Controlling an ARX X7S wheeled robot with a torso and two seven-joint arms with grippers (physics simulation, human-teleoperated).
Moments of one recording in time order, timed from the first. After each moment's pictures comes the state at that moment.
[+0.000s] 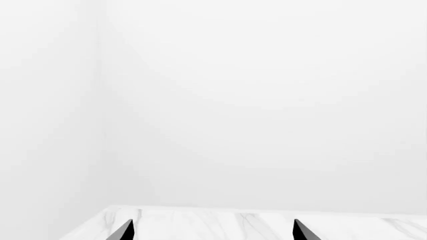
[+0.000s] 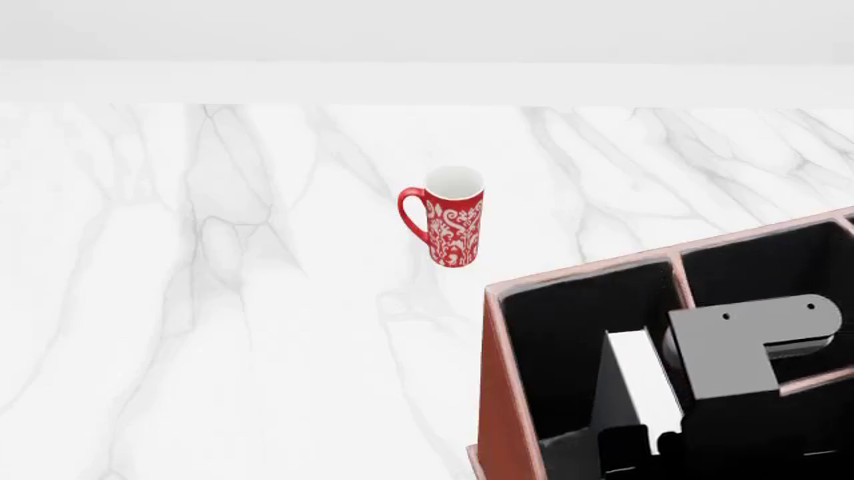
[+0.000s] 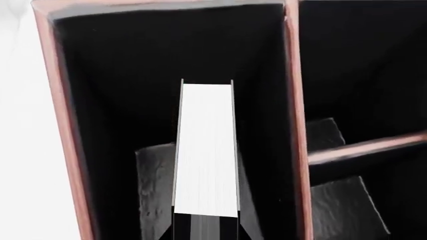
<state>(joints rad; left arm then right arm) -0.06 -0.60 -0.43 0.81 -0.71 -0.67 -0.31 0.88 0.92 -0.66 -0.18 1.68 1.02 0.79</state>
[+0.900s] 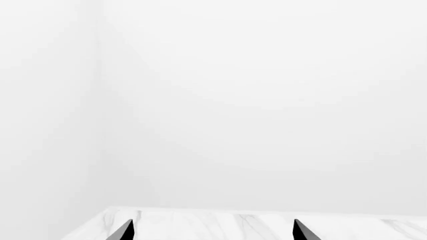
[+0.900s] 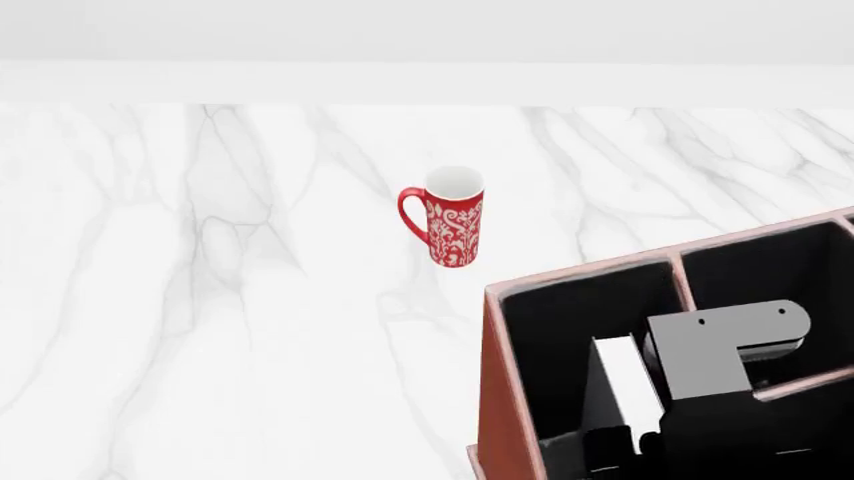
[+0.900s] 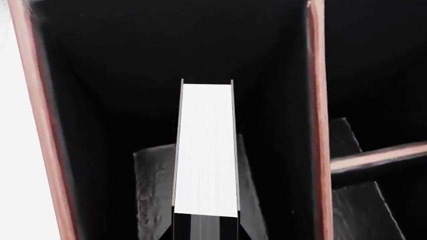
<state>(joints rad) -0.05 -0.61 -0.44 0.81 -0.72 -0.66 -0.31 0.88 0.86 -0.70 -0.10 1.58 1.00 0.71</state>
